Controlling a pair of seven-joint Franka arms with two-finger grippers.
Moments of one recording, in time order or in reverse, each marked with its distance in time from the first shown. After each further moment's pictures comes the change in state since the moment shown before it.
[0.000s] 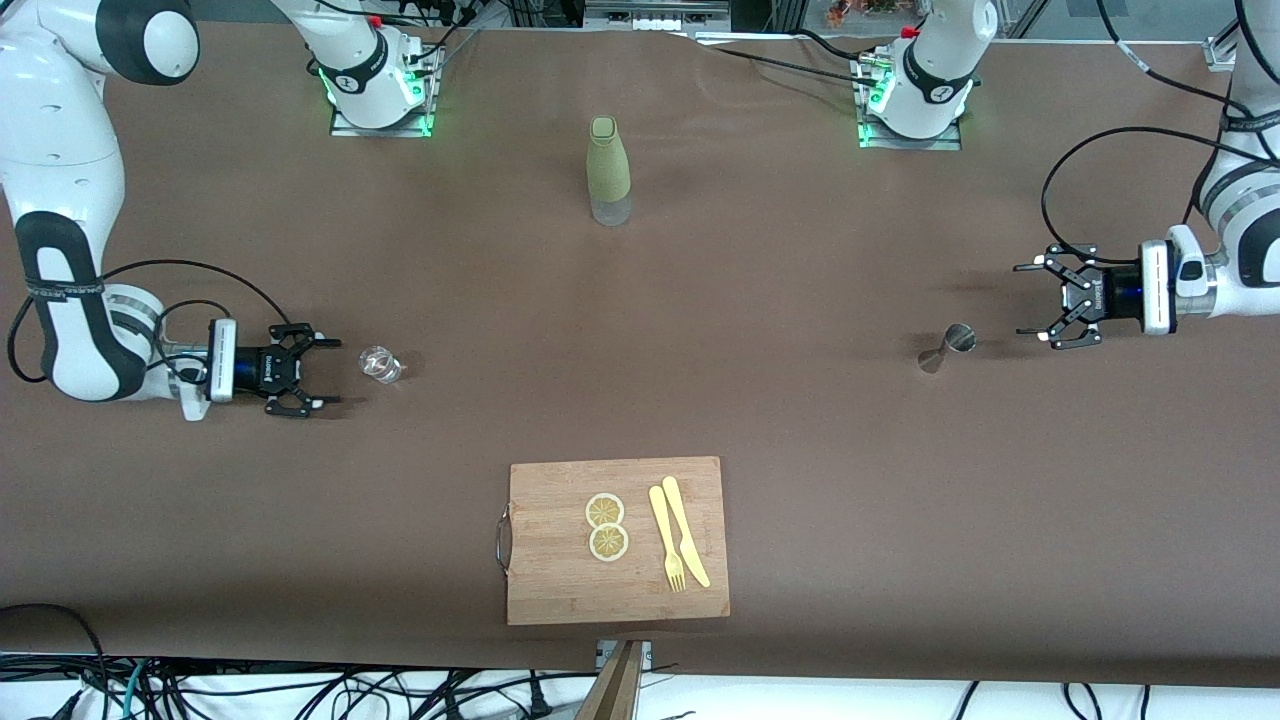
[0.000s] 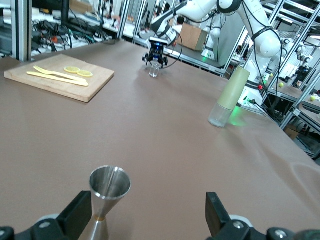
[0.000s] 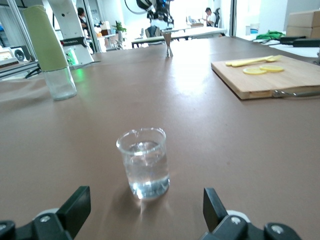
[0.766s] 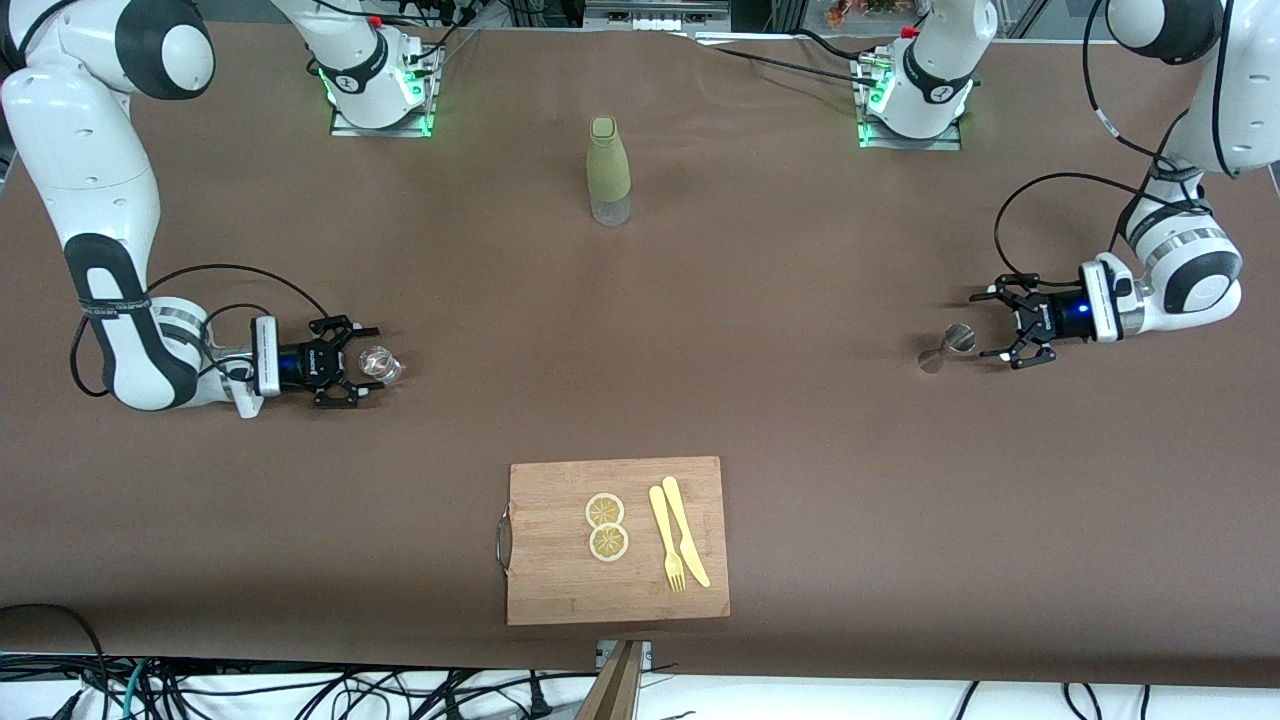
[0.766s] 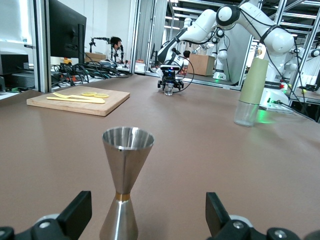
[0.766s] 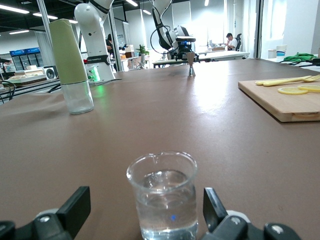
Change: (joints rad) left arm 0.002 0.238 -0.008 0.014 -0.220 -0.006 0.341; right arm 0.025 0.053 0.047 -0.005 0.003 -0.051 -0.054
